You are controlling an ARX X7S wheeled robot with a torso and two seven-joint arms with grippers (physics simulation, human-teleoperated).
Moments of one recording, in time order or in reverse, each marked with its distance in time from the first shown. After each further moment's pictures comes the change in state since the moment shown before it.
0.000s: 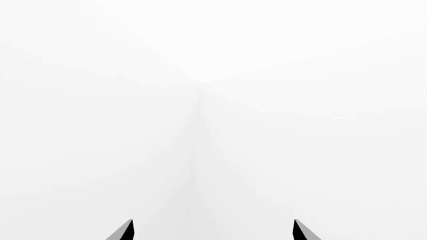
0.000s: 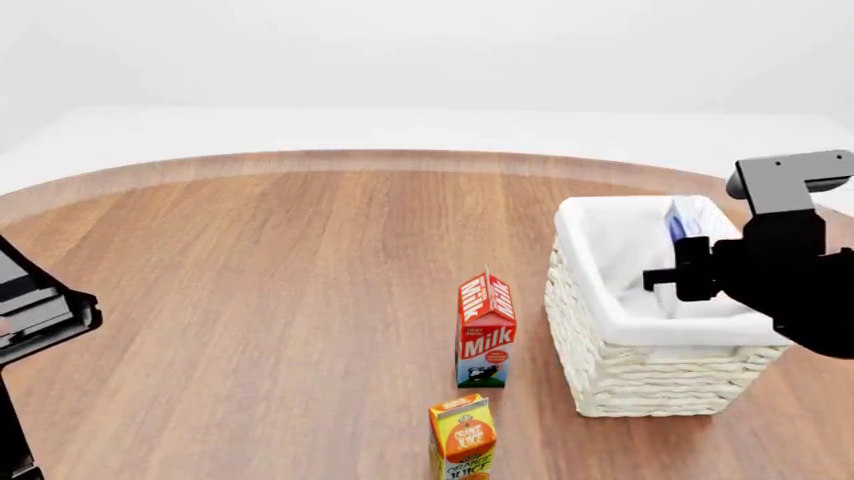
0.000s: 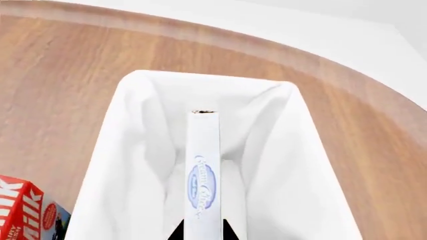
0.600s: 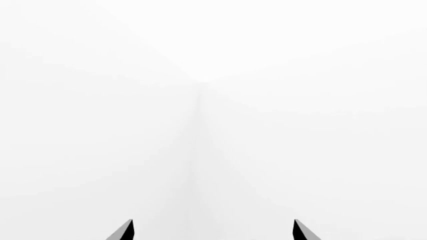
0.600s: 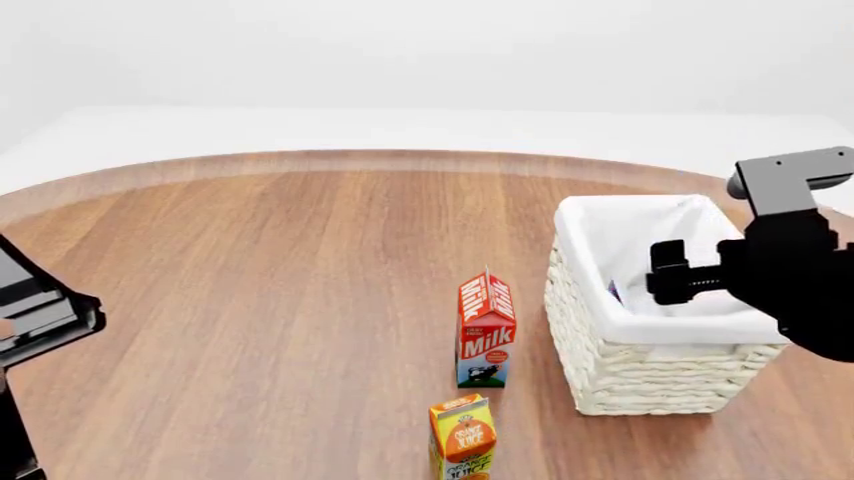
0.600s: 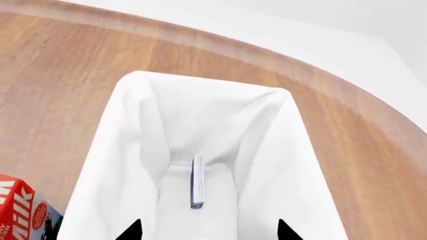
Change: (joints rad) left arm 0.006 -0.001 0.008 -0.008 0.004 0.010 -0.005; right arm -0.004 0.018 -0.017 -0.034 -0.038 -0.010 -0.023
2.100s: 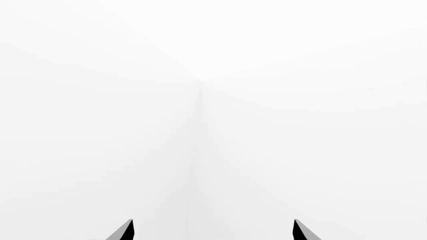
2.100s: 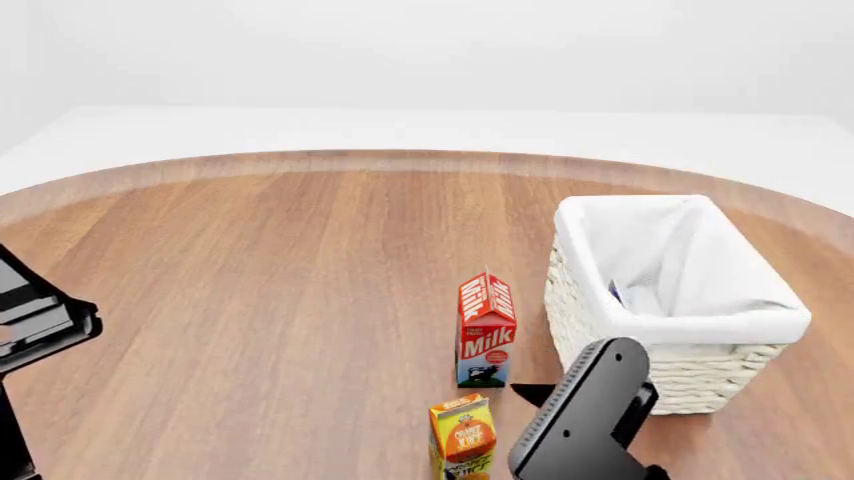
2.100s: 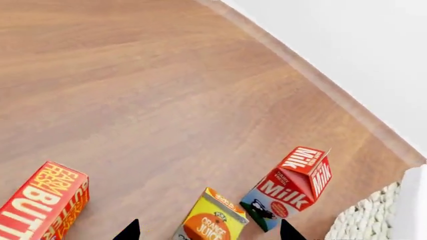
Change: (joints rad) left arm 0.020 -0.007 -0.004 -0.012 -0.012 0.024 -0.011; right arm -0.230 -0.035 -0.037 -1.063 0.544 0.059 0.455
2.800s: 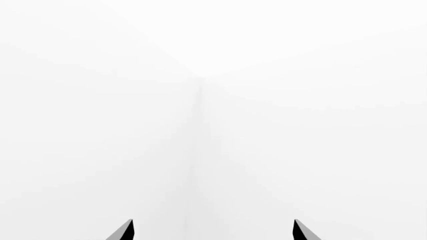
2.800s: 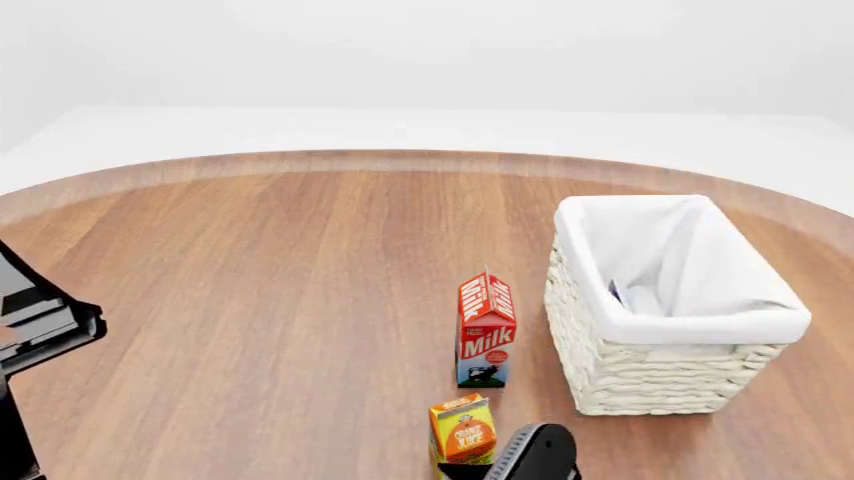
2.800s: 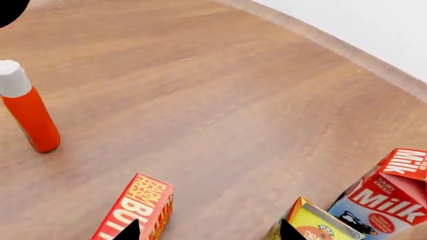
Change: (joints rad) left arm 0.003 -0.001 0.009 -0.014 -0.004 0.013 -0.002; right arm -0.371 -0.381 0.248 -0.043 -0.002 0.275 0.078
